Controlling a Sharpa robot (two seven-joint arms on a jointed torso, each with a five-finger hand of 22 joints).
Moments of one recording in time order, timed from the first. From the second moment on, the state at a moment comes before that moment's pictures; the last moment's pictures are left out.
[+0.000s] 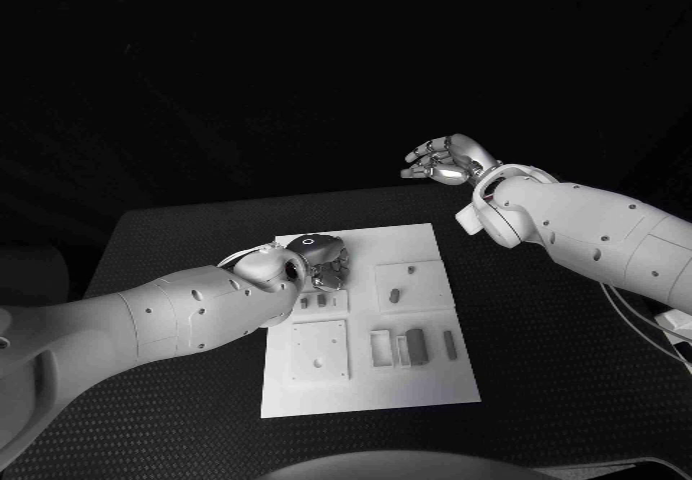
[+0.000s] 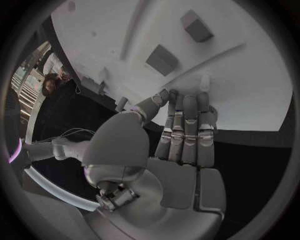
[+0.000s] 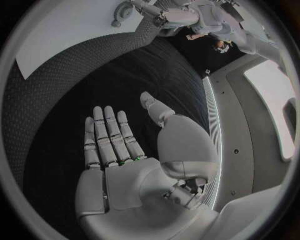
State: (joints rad) left arm 1.17 -0.45 -0.23 1.12 -1.49 -0.32 -0.06; left_hand 1.18 -0.08 0.60 -0.28 0.06 0.97 0.15 0.21 0.58 1.20 0.10 0.07 0.27 1.04 -0.01 1.01 0.55 0.01 1.11 -0.11 0.12 1.31; right arm 1.26 -0.61 -0.01 1.02 -0.78 -0.32 0.22; right_hand 1.03 -0.09 0.52 -0.24 0.05 0.68 0.19 0.32 0.41 0.88 0.21 0.28 0.07 0.73 0.21 0.42 0.29 0.14 0.37 0.24 0.26 1.16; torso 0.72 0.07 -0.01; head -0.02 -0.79
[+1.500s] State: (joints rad) left arm 1.15 -0.51 -0.22 1.16 -1.52 -0.37 -0.04; left_hand 1.25 -0.08 0.65 -0.29 0.05 1.04 0.12 0.25 0.57 1.29 0.06 0.07 0.24 1.12 -0.04 1.05 0.58 0.01 1.20 -0.14 0.17 1.31; right arm 1.26 -0.61 -0.01 1.02 -0.78 -0.32 0.22; right_hand 1.03 -0.09 0.52 -0.24 0.05 0.68 0.19 0.32 0.41 0.88 0.21 0.28 0.07 0.73 0.21 0.42 0.29 0.14 0.37 0.24 0.25 1.16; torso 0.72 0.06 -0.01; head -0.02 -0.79
